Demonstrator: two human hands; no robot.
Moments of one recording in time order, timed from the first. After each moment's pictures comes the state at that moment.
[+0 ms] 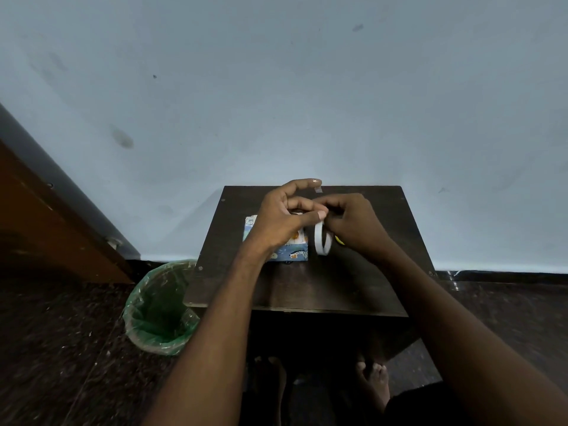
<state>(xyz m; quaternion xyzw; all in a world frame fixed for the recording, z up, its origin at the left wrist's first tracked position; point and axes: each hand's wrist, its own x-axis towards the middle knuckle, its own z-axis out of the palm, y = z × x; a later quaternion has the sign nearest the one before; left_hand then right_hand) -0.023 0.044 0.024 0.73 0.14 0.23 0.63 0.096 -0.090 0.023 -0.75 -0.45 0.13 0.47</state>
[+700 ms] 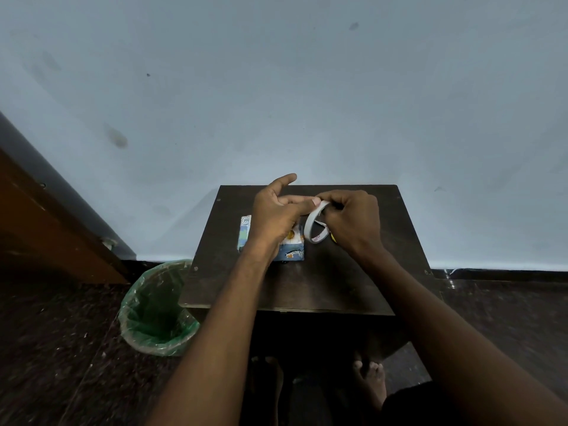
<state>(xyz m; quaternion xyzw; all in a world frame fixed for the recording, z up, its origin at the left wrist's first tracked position) -0.013 0.033 0.030 0.63 0.28 0.28 0.67 0.092 -0.080 0.014 -0.78 -0.38 -0.02 0.50</state>
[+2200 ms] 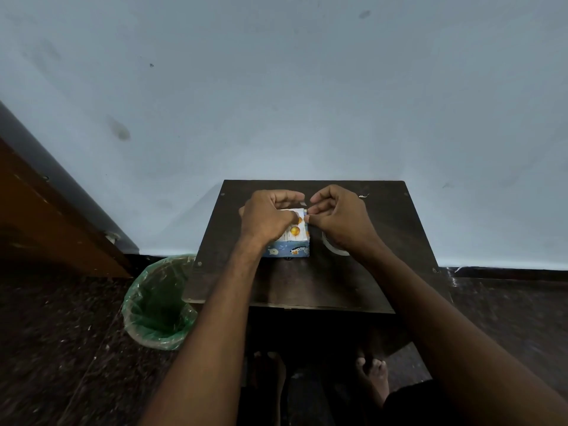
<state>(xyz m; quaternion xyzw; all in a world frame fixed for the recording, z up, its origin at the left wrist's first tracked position) -0.030 0.066 0.011 0.80 0.34 0.20 0.46 0.094 -0.062 -0.002 -0.78 -0.35 0.16 0.49</state>
